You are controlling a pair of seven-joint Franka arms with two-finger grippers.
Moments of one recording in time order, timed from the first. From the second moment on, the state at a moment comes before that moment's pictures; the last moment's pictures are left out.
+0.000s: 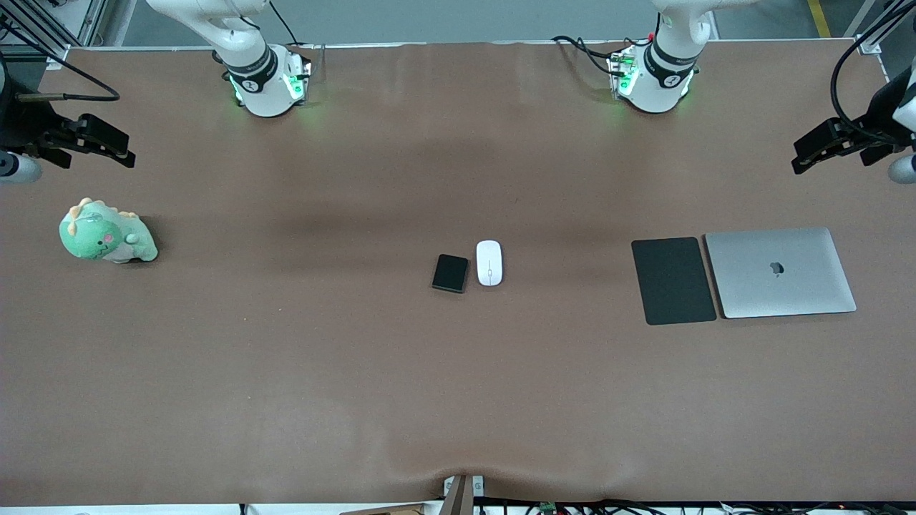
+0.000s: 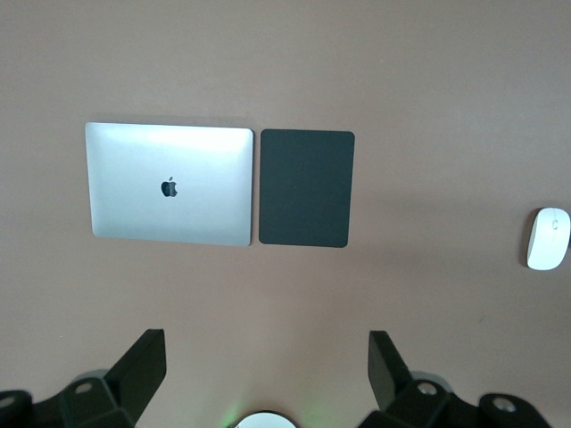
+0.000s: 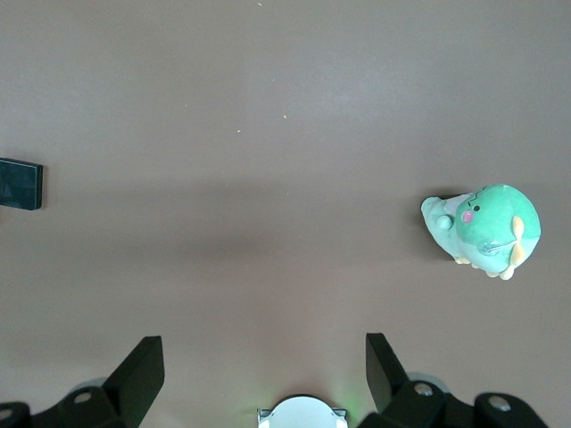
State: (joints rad) left arm 0.12 -0.01 -0.19 -1.50 0.04 1.43 -0.15; right arm -0.01 -0.02 0.05 -1.50 0.02 1.38 0.05
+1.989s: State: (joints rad) left arm -0.46 0.78 -0.31 -1.52 0.18 2.21 -0.90; right arm 0.13 0.21 0.07 -1.50 0.06 1.55 0.05
